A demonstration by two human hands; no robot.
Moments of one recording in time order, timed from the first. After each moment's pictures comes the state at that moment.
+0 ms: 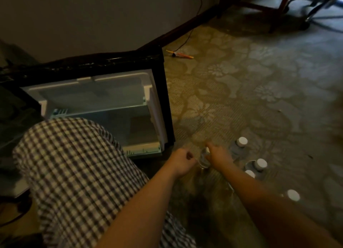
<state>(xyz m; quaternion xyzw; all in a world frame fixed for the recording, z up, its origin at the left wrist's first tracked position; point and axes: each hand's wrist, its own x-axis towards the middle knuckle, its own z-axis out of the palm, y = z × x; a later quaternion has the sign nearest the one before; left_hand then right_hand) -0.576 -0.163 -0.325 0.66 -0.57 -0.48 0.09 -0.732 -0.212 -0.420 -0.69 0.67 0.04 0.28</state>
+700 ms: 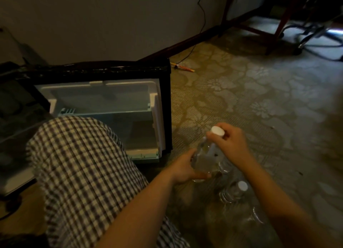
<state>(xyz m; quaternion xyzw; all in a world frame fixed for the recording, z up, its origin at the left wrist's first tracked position) -0.578 -0.151 -0.303 0.54 -0.58 -0.58 0.19 -0.737 -0.189 -0.268 -0.68 0.52 -0.38 0.35</state>
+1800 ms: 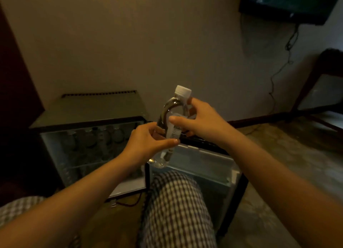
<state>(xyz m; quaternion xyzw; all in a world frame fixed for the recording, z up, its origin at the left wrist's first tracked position) -0.319 -0.109 -0.096 0.69 -0.48 -0.20 0.50 -0.456 -0.200 -0.040 -0.85 0.23 -0.27 0.38</state>
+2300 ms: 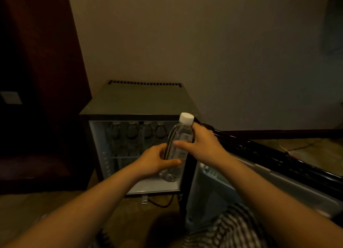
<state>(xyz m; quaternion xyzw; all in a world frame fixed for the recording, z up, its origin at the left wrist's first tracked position) -0.177 -0.086 -0.175 0.73 -0.46 -0.29 0.41 -0.286 -0.197 -0.131 -0.88 0.26 -0.18 0.35</state>
